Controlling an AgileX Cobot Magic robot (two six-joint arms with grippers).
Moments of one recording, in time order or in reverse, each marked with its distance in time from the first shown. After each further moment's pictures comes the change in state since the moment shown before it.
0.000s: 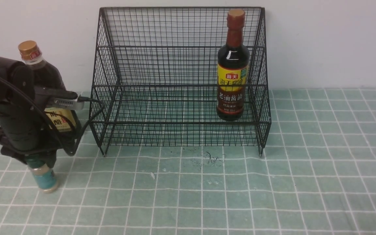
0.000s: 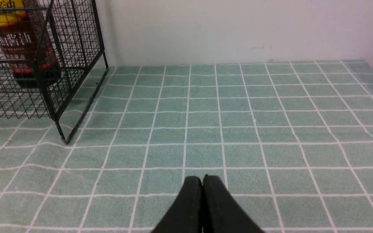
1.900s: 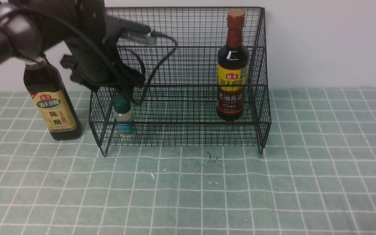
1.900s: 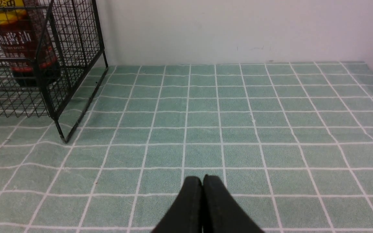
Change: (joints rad) right arm 0.000 0.000 0.000 0.000 0.000 -0.008; left arm -0.263 0.168 -0.587 -0.038 0.158 0.045
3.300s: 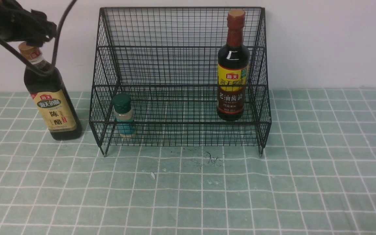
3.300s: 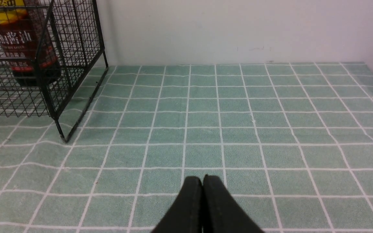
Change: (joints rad) right arm 0.000 0.000 0.000 0.000 0.000 -0.003; left arm 0.272 -0.233 0.232 0.129 -0.406 -0.019
